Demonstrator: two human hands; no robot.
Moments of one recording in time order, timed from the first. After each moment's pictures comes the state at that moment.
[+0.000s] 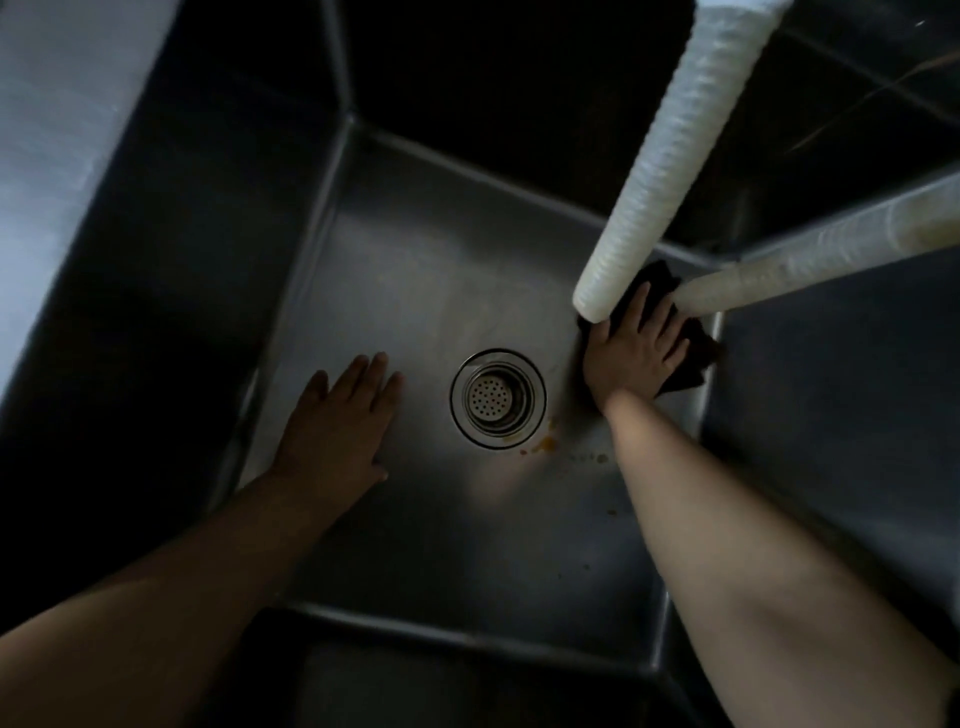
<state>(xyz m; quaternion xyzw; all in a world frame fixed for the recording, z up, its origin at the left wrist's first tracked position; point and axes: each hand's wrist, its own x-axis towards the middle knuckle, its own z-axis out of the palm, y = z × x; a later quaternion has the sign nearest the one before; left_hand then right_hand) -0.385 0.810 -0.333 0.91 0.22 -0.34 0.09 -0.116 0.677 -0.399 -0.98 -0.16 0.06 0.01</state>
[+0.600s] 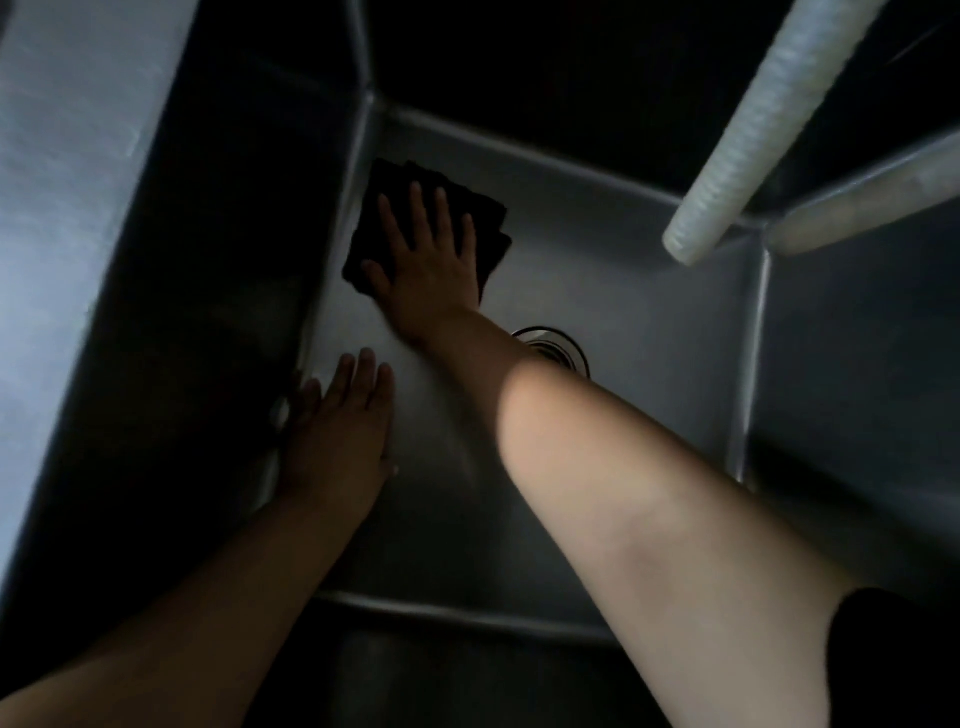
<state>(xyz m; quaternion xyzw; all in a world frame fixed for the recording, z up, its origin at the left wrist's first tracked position) -0.418 0.816 -0.334 0.89 0.29 -0.33 0.10 -0.256 0.857 -0.404 -0.86 -0.50 0.12 -0.02</state>
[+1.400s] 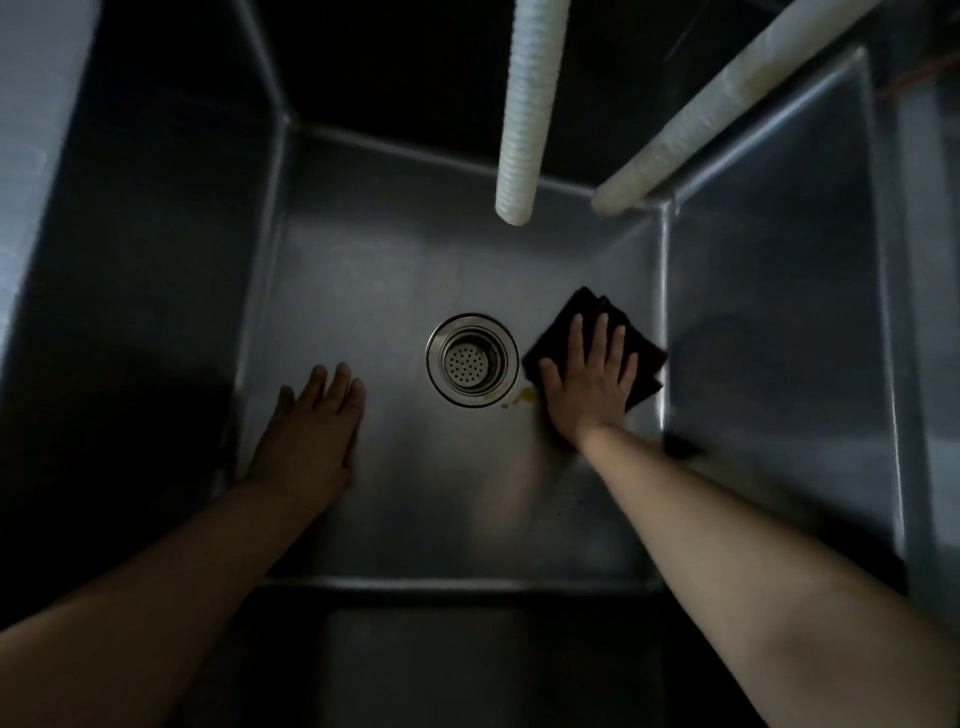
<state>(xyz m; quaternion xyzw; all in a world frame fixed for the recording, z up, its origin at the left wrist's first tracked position) -0.418 0.801 -0.337 0.92 0.21 -0.32 0.11 -0.195 0.602 -0.386 -0.96 -0.23 0.15 -0.04</state>
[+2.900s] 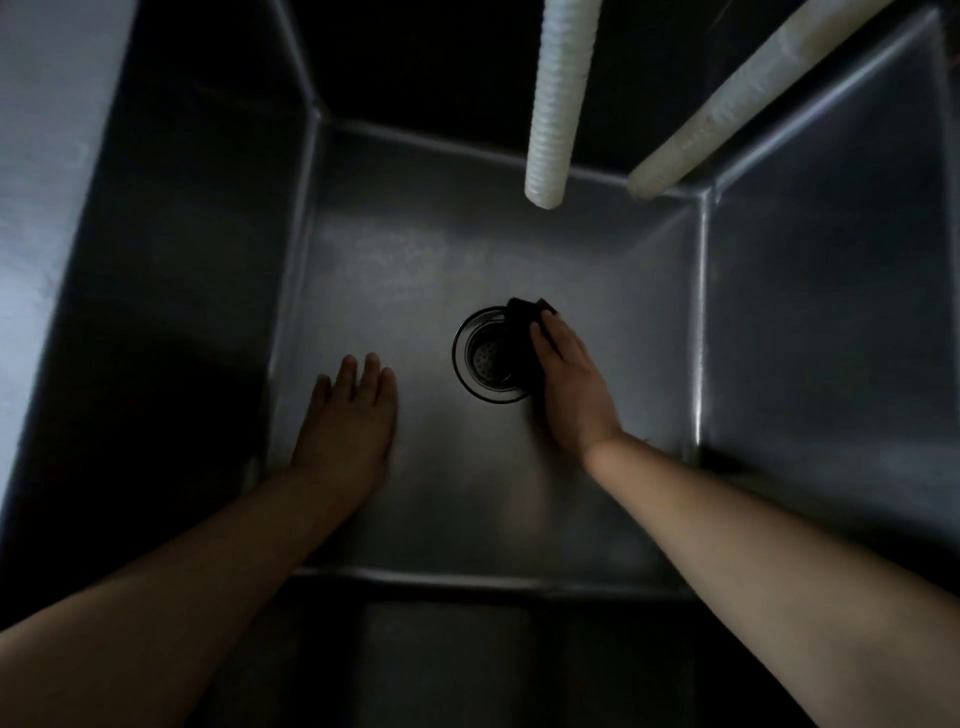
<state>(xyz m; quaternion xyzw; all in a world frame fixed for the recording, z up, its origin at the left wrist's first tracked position) -0.409 0.791 -0.332 0.92 0.22 -0.32 0.09 -0.224 0.630 -0.364 -0.88 -0.41 0.18 0.17</state>
